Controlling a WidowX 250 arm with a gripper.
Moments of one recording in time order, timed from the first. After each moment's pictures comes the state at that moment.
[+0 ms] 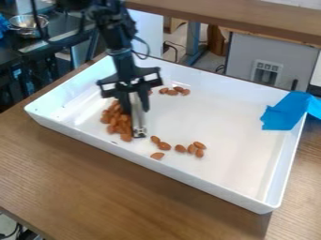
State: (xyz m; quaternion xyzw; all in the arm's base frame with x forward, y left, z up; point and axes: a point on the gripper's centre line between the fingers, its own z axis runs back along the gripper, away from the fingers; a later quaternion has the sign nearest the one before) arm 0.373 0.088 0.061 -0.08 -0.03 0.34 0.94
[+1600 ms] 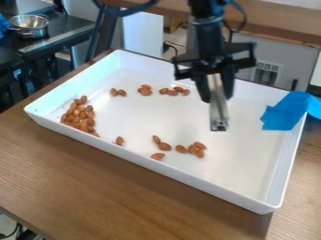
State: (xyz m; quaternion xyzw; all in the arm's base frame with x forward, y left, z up) arm 0.384 -0.078 0.139 -0.12 -0.09 0.22 0.96
